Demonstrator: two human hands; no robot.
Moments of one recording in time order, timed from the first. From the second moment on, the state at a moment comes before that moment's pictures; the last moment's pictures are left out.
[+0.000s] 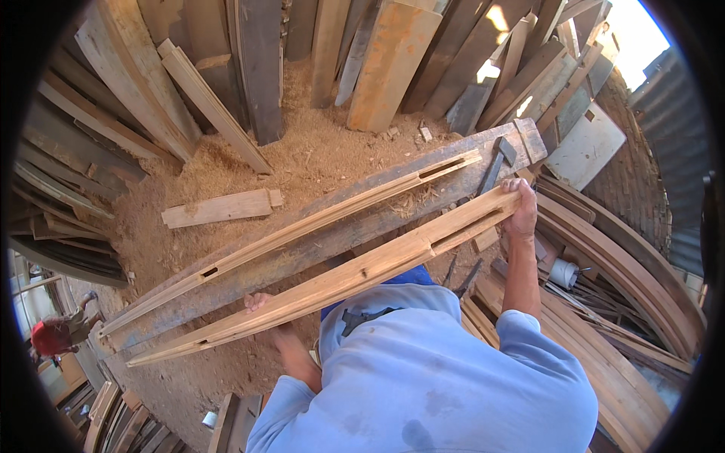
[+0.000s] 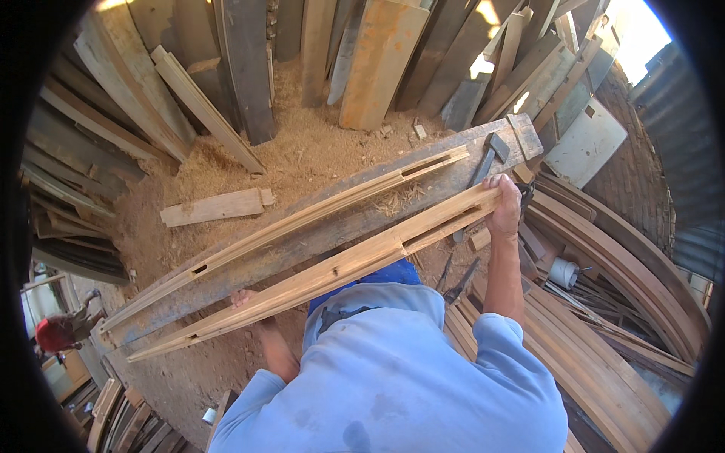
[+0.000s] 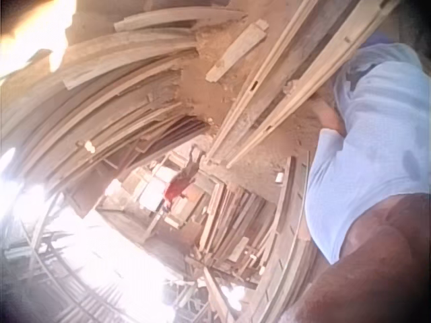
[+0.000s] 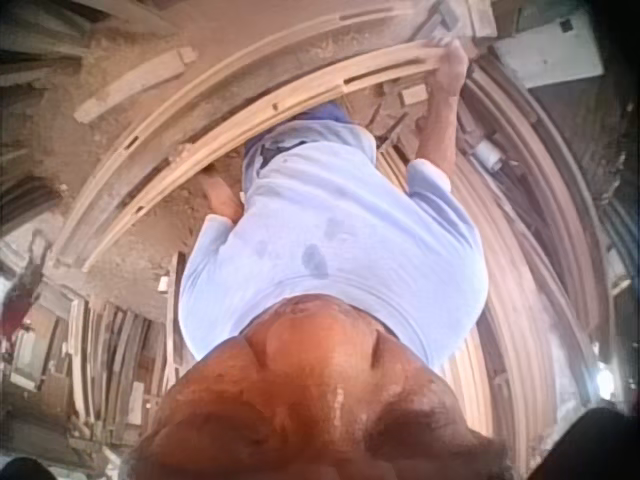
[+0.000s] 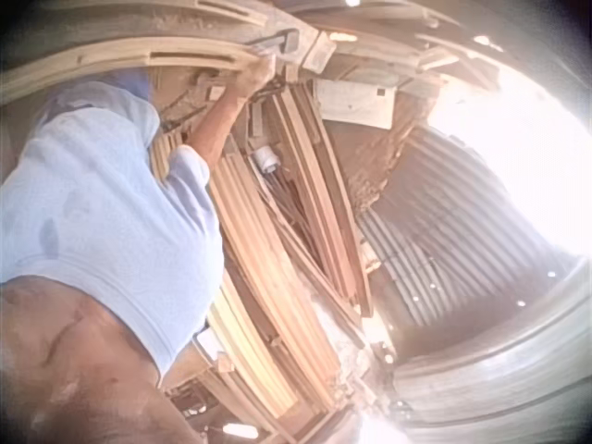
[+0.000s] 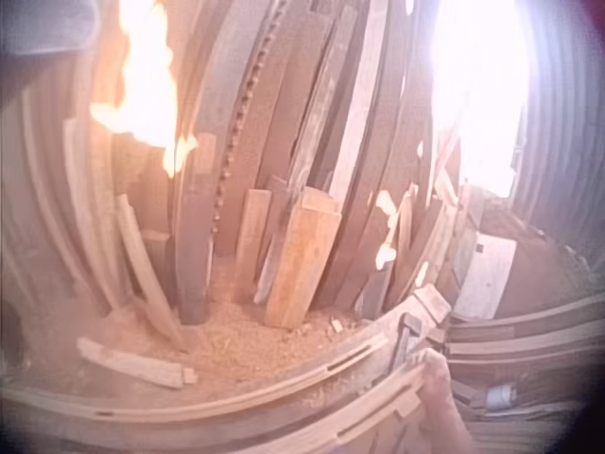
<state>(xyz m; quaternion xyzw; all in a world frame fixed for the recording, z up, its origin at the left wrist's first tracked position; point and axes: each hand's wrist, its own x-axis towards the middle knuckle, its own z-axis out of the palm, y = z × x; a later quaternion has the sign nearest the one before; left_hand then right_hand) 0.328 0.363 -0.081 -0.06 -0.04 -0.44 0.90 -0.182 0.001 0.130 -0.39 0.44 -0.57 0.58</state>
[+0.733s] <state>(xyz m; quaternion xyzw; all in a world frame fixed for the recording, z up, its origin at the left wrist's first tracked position) 0.106 0.383 -0.205 0.11 0.12 -0.42 0.89 -0.431 -0.005 0.125 -0.79 0.47 -0.32 0.21</state>
